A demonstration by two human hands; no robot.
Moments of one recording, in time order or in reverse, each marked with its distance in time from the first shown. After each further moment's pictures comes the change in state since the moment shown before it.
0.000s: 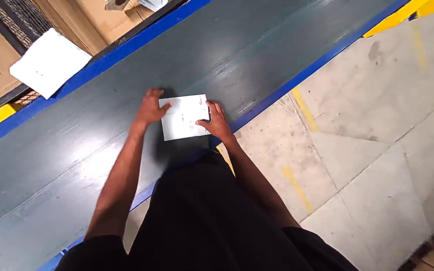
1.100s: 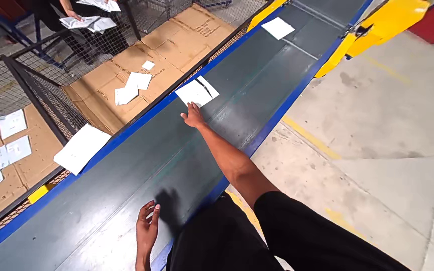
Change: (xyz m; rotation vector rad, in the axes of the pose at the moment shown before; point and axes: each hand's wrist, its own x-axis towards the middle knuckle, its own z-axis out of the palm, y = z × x) left_hand -0.206 -0.019 0.075 -0.667 0.440 -0.265; right_hand 0.244 -0.060 -0.078 0.046 0.178 0.007
